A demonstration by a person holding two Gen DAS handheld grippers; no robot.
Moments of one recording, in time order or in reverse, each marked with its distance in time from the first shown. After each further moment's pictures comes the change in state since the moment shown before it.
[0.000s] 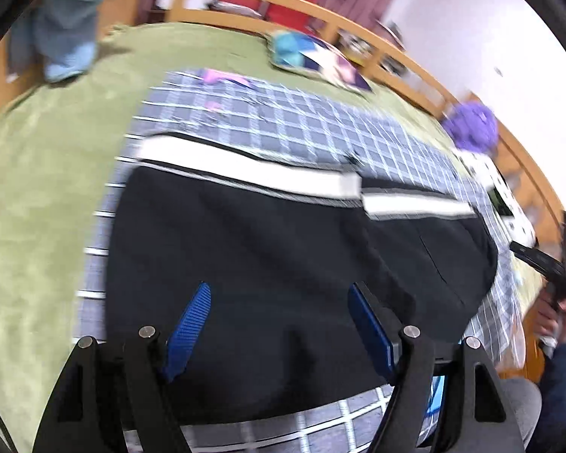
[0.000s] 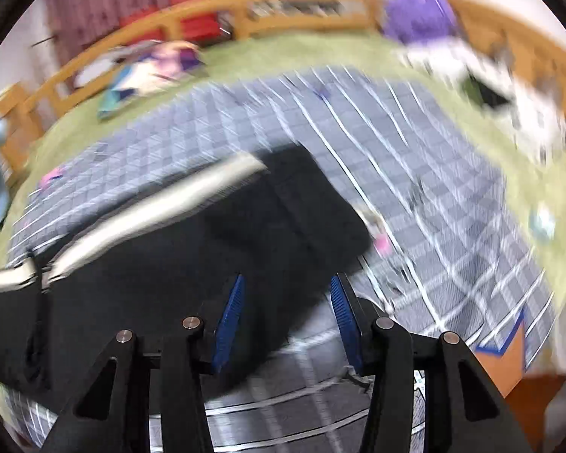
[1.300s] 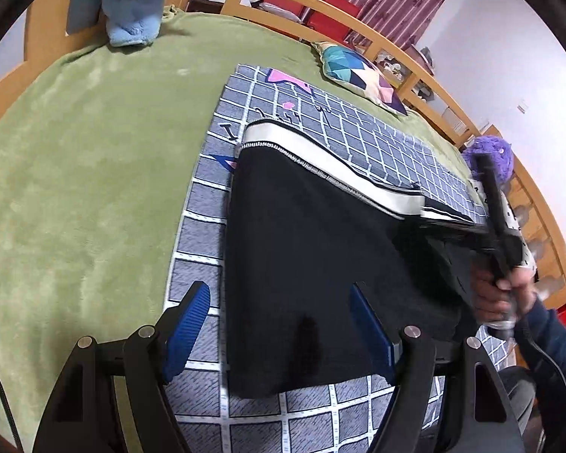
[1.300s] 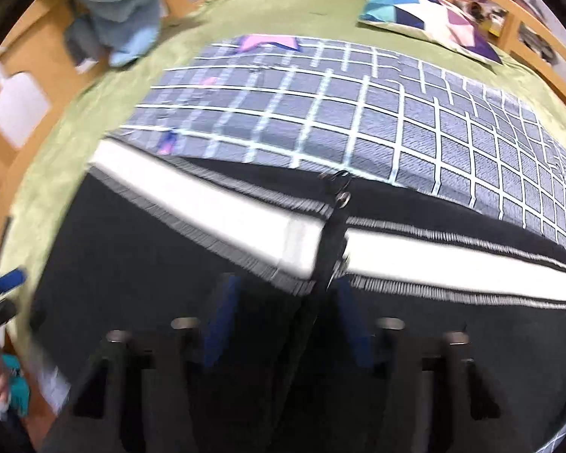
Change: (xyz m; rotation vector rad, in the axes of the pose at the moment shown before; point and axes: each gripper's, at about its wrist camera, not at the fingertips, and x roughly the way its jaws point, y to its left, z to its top) left arm -0.015 0.072 -0.026 -0.108 -0.011 -0.012; right arm 0.076 0.323 -0.051 -0.530 0.234 0.304
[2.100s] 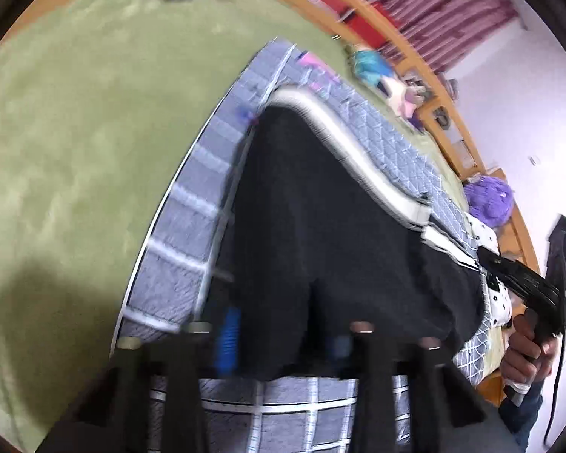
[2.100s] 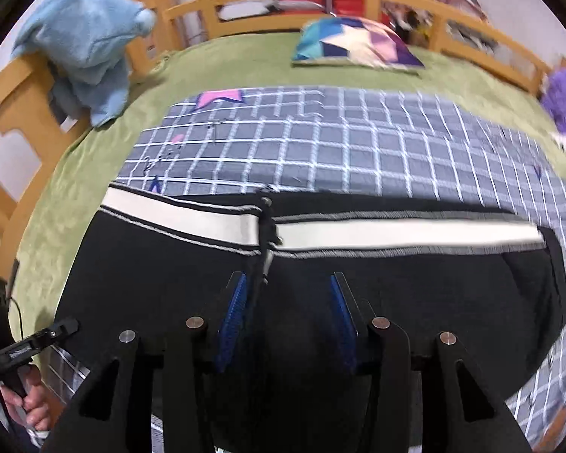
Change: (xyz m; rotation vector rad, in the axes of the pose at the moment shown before) left arm 0.010 0.003 -0.029 -0.193 0.003 -0.068; right arm -0.098 -0.037 -0.036 0.198 -0.142 -0.044
